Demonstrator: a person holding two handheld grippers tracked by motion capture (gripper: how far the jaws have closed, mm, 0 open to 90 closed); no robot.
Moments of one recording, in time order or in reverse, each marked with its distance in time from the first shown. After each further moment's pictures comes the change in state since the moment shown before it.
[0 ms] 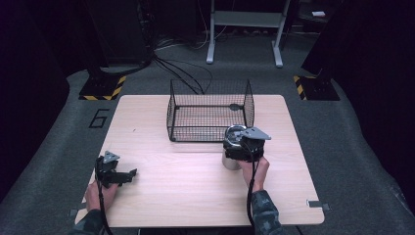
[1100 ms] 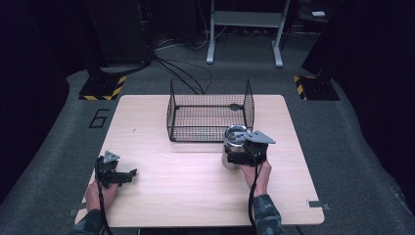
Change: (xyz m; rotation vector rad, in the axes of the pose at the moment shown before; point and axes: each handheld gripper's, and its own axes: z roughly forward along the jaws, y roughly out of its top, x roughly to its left) left arm 0.001 0.000 -0.001 0.014 -0.007 0.004; right arm 0.001 -0.006 -0.015 0.005 0.020 0.035
